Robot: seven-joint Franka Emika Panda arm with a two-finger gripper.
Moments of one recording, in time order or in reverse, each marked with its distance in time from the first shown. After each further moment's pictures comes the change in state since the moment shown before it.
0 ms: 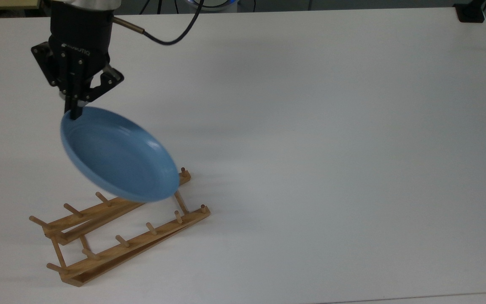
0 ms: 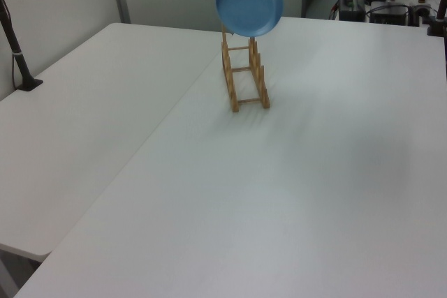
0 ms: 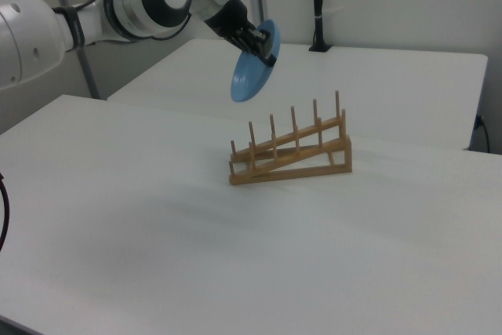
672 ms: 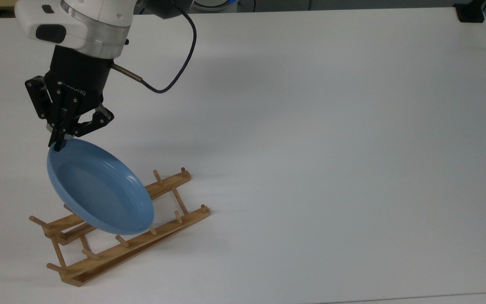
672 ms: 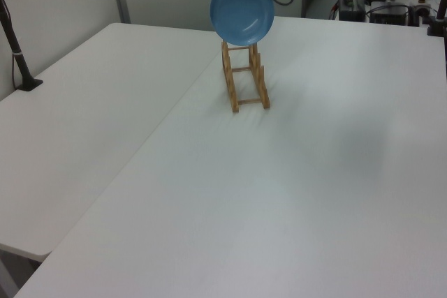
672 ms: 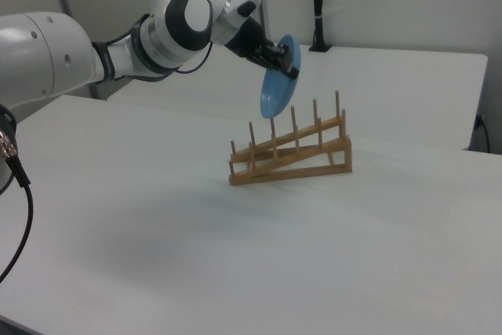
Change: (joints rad) arm -0.011 0.091 -0.003 -0.010 -0.224 0.133 0.097
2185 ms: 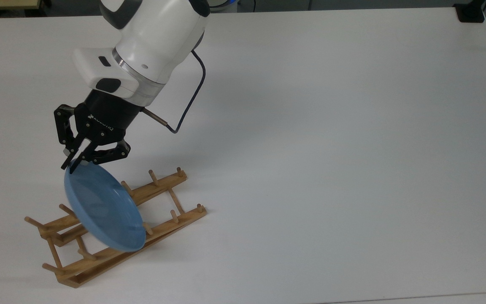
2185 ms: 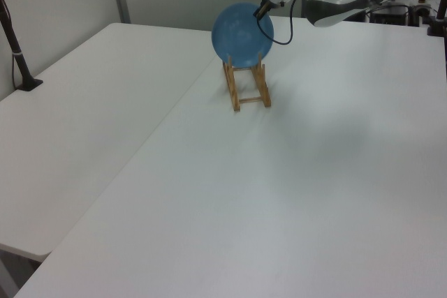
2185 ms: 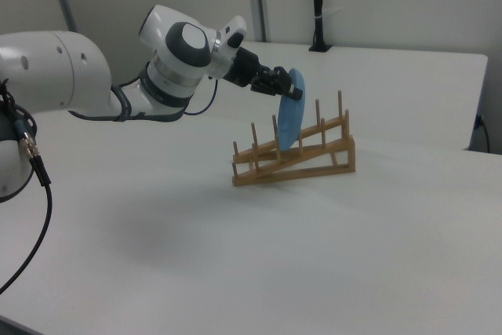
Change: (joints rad) arm 0.039 0.078 0.011 -0.052 -0.445 0.016 0.276
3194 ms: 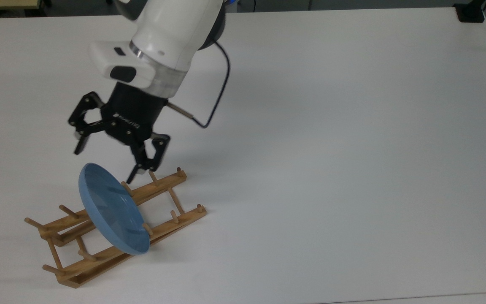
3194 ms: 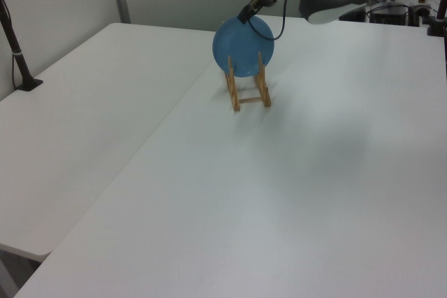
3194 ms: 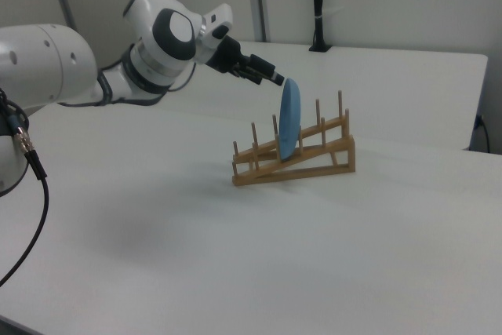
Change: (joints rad) arm 0.028 -0.017 0.031 0.024 0.185 0.024 0.049
